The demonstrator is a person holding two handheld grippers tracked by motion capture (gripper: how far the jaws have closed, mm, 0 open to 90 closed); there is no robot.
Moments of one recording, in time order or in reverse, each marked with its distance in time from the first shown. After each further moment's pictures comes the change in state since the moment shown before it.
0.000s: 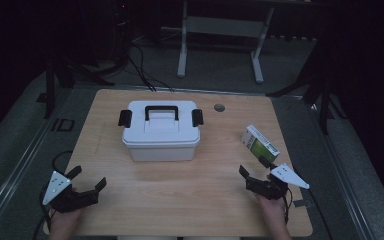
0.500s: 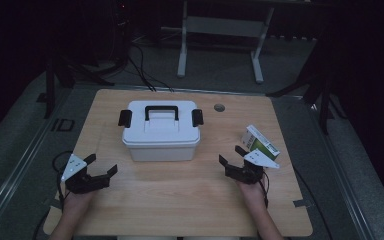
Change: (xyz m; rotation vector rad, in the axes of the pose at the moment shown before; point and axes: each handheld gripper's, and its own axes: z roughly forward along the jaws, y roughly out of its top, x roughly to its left) left arm 0.008 0.013 0.055 0.081 -0.052 0.002; right arm 0.019 0.003 0.070 0.082 0.064 -0.055
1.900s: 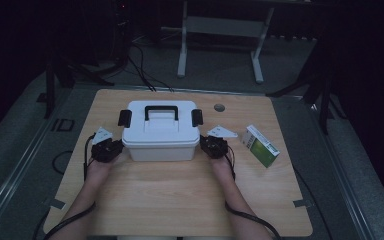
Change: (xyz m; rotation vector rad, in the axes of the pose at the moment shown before) left arm 0.013 0.033 0.094 0.116 -0.064 0.011; right arm 0.021 0.022 0.120 0.126 0.107 -0.013
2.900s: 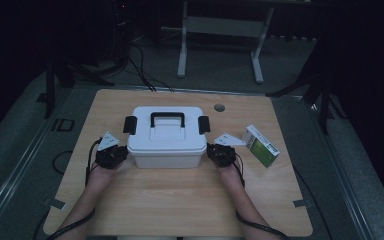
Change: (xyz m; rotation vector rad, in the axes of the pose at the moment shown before) left arm -0.027 -0.004 -0.009 0.038 -0.064 0.074; right arm 0.003 -0.012 -0.036 0.029 0.006 -0.029
